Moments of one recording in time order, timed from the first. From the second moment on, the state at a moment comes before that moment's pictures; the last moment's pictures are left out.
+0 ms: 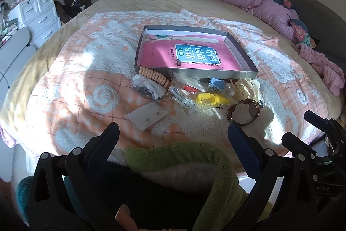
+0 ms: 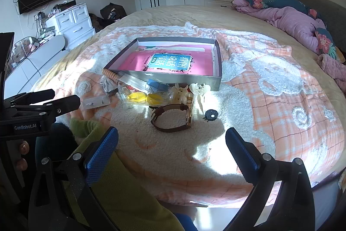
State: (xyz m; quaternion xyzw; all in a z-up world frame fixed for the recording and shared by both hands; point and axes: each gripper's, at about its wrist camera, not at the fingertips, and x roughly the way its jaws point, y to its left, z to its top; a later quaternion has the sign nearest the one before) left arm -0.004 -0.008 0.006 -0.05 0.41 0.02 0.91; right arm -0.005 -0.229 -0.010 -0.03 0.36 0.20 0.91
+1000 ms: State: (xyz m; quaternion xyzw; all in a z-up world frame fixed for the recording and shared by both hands) left arm -0.005 -0.008 0.007 -0.04 0.40 0.02 0.91; right arm -0.006 -0.227 -0.007 -0.03 0.36 0.20 0.91
